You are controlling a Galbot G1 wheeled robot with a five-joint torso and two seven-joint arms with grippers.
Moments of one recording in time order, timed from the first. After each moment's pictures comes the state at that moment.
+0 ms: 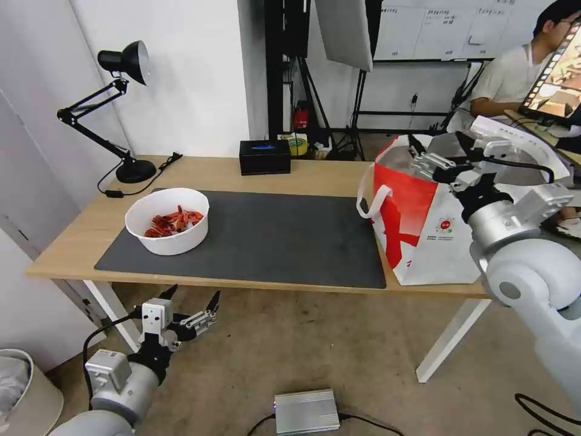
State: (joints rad) left arm 1.77 -1.13 -0.63 -2.38 -0.46 0.26 -0.06; right arm -0.97 0.73 0.43 2.21 0.90 -0.11 0.23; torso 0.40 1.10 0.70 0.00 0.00
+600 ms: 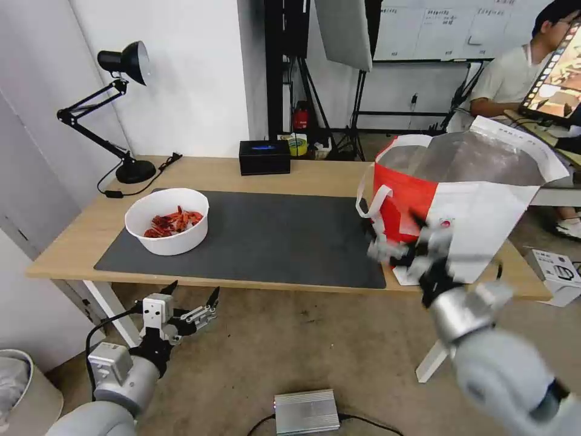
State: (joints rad) left arm 1.73 -1.12 -0.62 -2.35 -0.47 0.26 -0.06; right arm -1.51 0.88 0.34 2.32 0.52 -0.12 0.33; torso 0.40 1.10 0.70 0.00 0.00
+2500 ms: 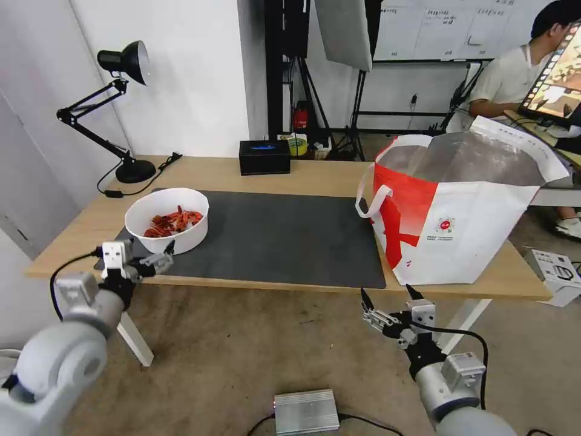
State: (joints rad) left arm 1.35 -0.78 -0.64 -2.08 -0.84 0.33 -0.30; right arm -1.66 0.95 0.30 2.33 0.43 -0.13 0.43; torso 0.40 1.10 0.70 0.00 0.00
